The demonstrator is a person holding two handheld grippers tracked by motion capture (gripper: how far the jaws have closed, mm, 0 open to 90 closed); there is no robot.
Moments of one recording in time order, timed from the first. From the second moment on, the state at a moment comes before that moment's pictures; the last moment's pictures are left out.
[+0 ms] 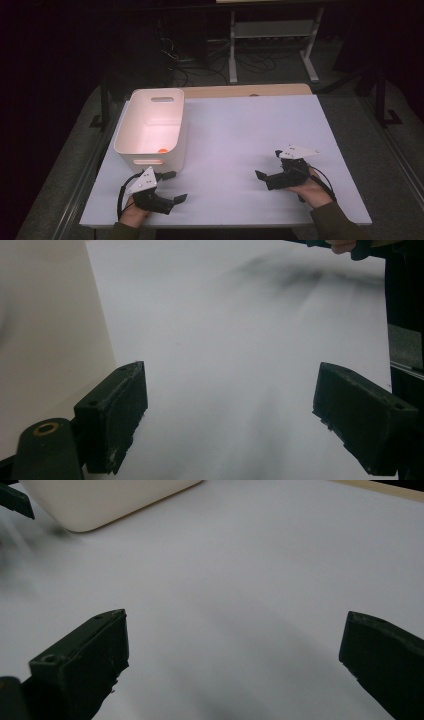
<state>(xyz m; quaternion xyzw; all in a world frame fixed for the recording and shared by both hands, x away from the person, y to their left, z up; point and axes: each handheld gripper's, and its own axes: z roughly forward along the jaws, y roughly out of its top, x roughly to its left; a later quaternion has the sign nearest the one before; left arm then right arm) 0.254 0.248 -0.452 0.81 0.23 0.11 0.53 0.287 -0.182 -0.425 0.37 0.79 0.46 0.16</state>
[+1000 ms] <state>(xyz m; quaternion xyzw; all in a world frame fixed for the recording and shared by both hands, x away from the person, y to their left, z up) 0.253 0.248 -0.452 0.81 0.23 0.11 0.53 0.270 -0.213 -0.448 0.40 0.79 0.44 0.17</state>
